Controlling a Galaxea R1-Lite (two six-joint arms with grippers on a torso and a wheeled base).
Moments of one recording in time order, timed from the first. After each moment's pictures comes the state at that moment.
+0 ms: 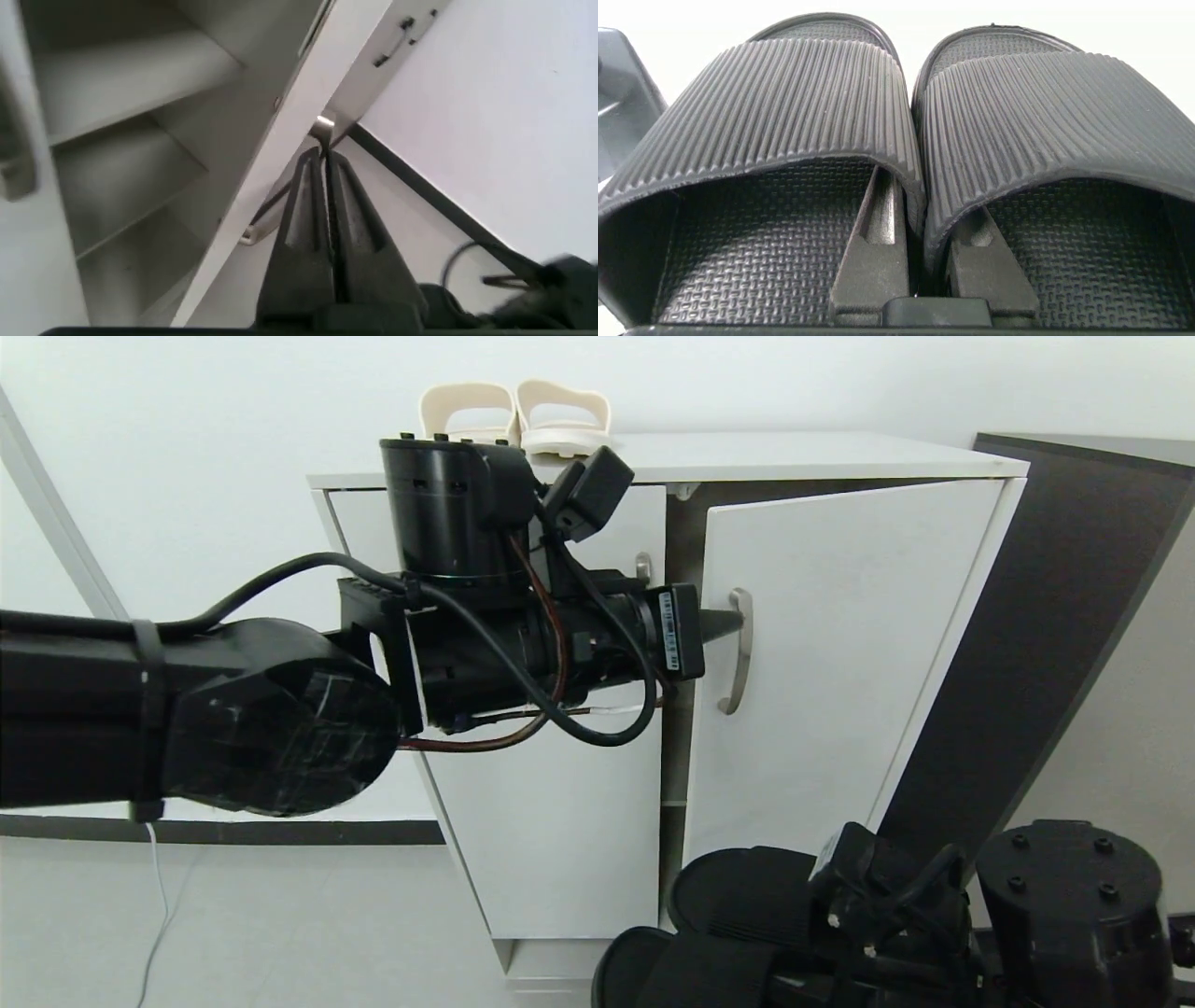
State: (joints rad) left arm -0.71 1.76 -1.29 -0.42 -0.32 -0.32; right arm 0.94 1.53 -0.47 -0.61 0.02 0.01
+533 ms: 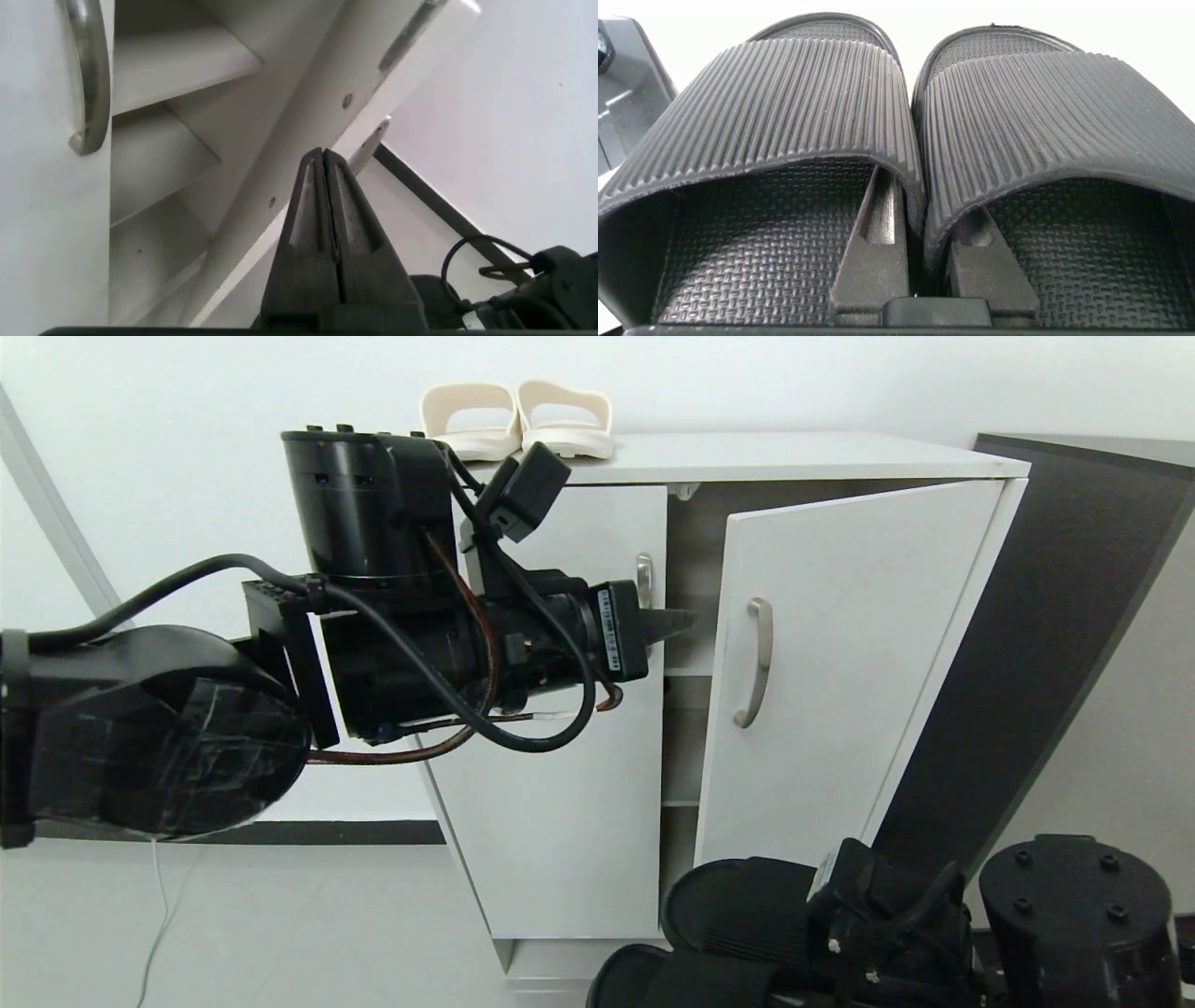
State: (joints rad) left arm -0.66 1.67 -1.19 -0.42 -0.33 -0.34; right arm 0.96 1.53 -0.46 -0.61 0.02 0.00
